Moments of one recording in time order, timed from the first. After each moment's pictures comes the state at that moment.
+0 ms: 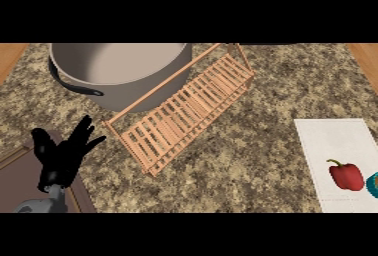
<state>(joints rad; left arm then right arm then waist) -0.04 0.26 0.00 -1.38 0.22 0.06 0.24 0.10 -0.76 -0.16 -1.42 0.30 0.24 0.25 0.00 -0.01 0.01</state>
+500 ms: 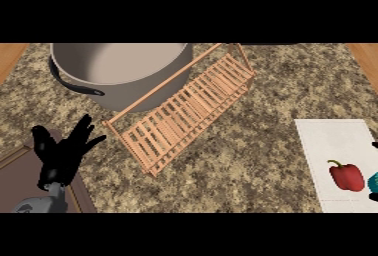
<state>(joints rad) -0.05 0.24 0.02 -1.38 0.20 0.05 0.26 0.05 -0.72 -0.13 -1.28 0.41 0.26 0.09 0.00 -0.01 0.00</state>
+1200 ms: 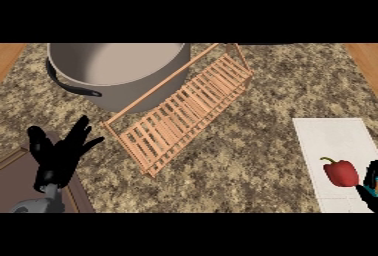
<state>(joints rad) -0.04 0.24 0.05 -1.40 0.20 0.03 0.28 0.15 -0.66 -0.12 -1.45 0.45 0.27 -0.07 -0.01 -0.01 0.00</state>
